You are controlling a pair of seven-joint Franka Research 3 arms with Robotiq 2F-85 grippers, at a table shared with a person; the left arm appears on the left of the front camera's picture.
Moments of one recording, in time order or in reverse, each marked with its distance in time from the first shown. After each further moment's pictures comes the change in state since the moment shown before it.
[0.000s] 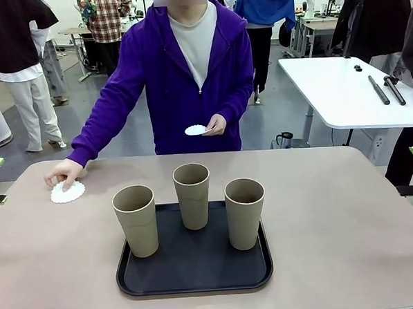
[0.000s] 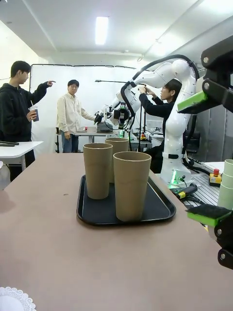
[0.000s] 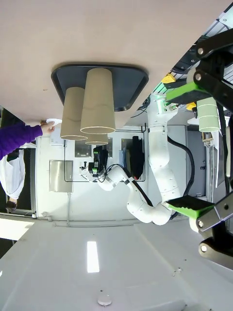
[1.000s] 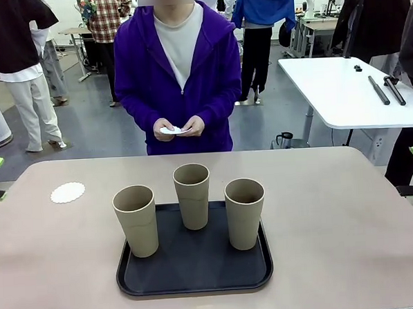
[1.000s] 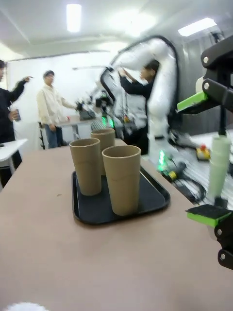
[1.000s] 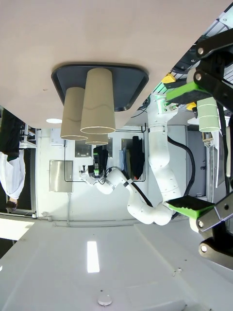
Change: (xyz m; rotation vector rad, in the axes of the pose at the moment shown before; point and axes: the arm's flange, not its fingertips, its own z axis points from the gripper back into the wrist) left arm 0.006 -0.029 -0.003 0.095 0.088 -0.190; right arm 0.000 0.000 0.000 0.000 0.000 0.000
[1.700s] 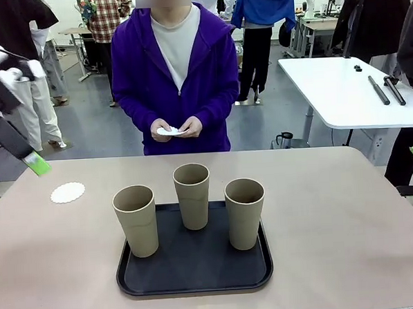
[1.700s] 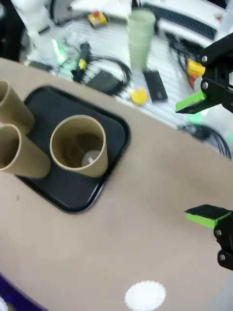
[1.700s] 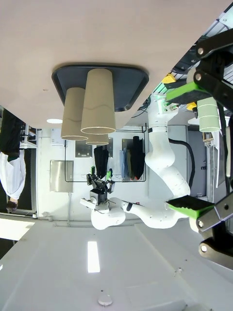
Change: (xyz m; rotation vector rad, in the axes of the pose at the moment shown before) left arm 0.009 -0.183 -0.138 0.720 0.467 -0.819; right arm 0.000 0.000 0.001 -0.001 -0.003 0.000
